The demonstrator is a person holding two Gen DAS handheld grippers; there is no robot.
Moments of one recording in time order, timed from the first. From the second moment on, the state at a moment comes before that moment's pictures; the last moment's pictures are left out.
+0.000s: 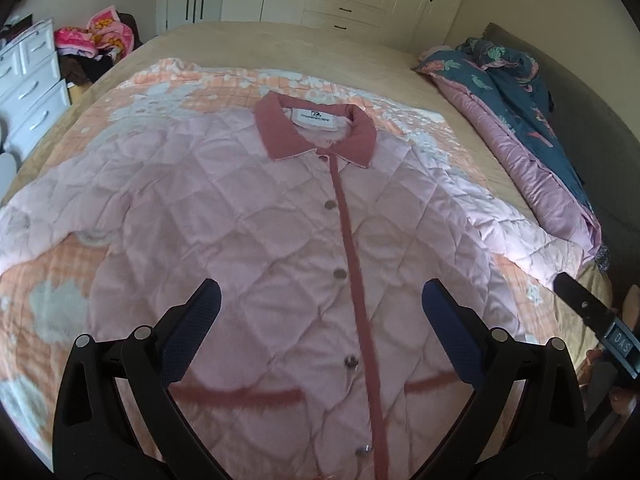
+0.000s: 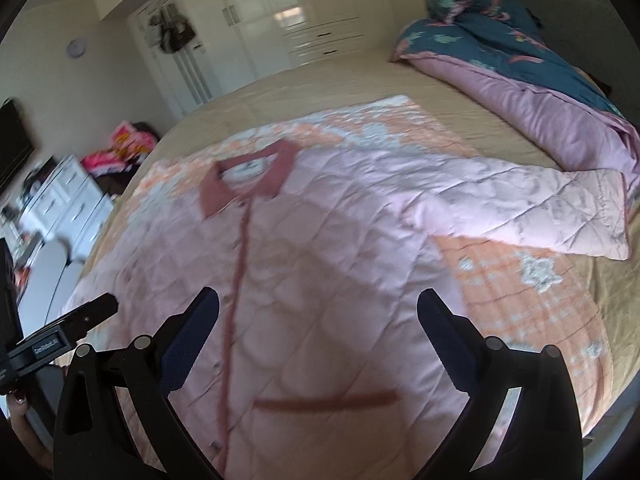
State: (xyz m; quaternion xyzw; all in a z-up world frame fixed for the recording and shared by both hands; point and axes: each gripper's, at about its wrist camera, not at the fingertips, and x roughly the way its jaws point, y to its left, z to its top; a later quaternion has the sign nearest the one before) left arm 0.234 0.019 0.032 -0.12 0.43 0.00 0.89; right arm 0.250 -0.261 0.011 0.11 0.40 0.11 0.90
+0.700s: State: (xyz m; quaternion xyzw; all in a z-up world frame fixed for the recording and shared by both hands) left arm 0.372 -0.040 -0.017 -0.11 0.46 -0.03 0.88; right arm 0.333 -0.474 -0.097 0.30 0.43 -0.12 0.85
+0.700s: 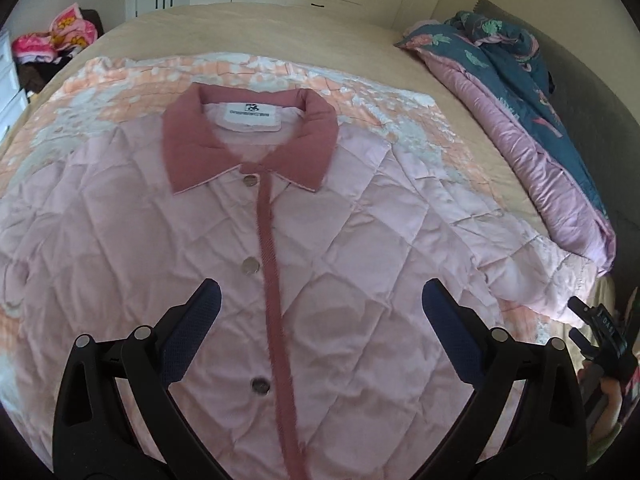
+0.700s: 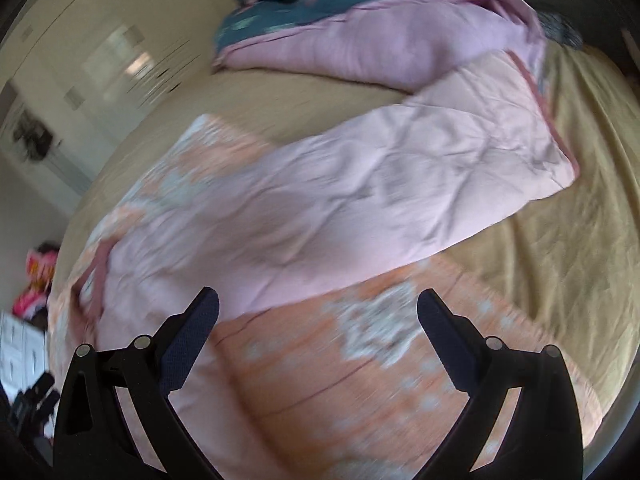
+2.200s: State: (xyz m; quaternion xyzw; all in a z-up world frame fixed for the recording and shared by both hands) left arm 0.396 0.042 0.047 -0.11 0.43 0.03 0.89; right arm 0.366 -0.426 0.065 0.24 0.20 0.03 0.95
